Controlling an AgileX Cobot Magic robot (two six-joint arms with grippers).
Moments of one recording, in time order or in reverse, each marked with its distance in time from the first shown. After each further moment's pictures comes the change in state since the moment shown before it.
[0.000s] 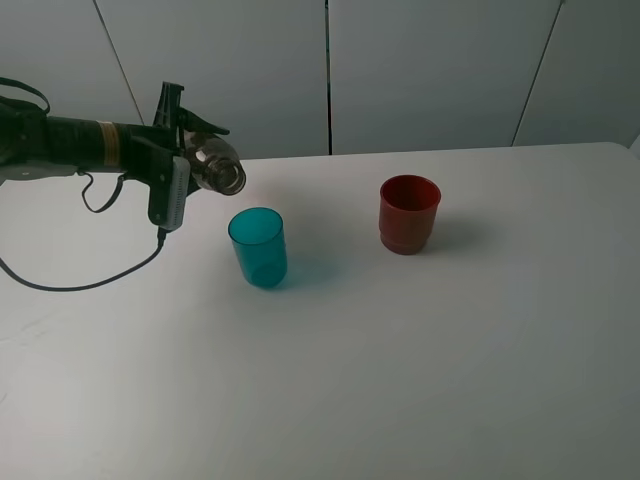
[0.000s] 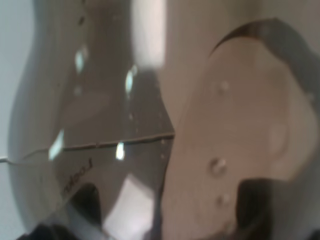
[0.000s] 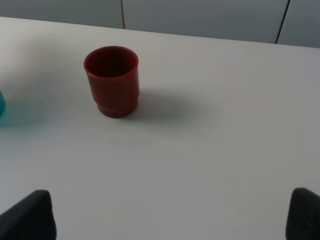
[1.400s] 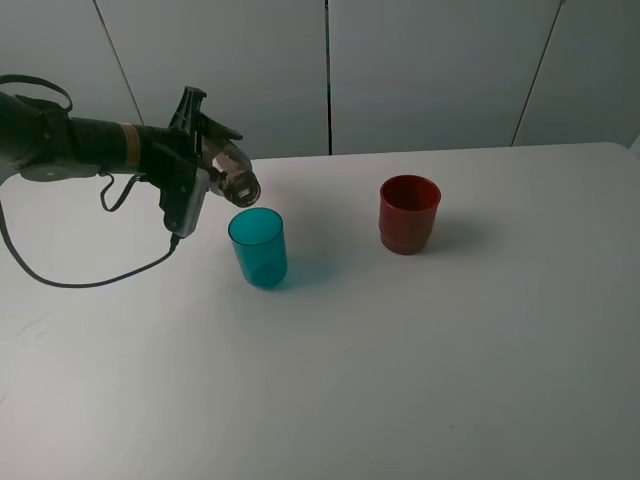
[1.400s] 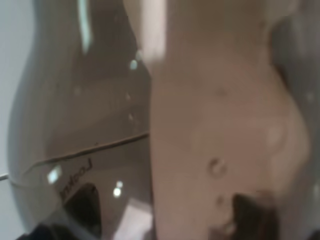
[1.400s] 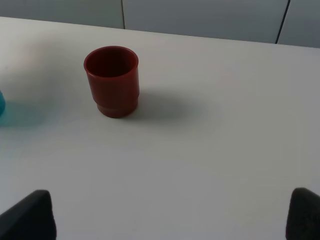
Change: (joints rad) left arm -0.074 0.000 -0.001 -0.114 0.124 0.186; right arm 0.000 0.000 0.000 0.000 0.000 0.000
